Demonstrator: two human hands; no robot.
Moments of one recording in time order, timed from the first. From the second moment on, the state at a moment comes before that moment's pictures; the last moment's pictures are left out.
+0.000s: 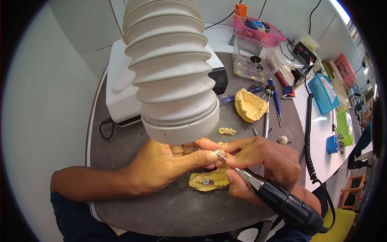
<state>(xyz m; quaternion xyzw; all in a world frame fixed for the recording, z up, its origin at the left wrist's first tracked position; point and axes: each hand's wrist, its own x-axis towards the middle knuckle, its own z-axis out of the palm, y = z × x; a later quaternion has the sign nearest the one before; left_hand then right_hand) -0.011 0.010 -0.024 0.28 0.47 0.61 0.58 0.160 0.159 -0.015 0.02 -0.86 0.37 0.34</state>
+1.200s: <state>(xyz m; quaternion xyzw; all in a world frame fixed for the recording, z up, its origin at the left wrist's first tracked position) -0.012 0.011 -0.026 0.33 0.48 0.58 0.57 0.175 0.160 -0.003 -0.02 -0.84 0.47 0.26</state>
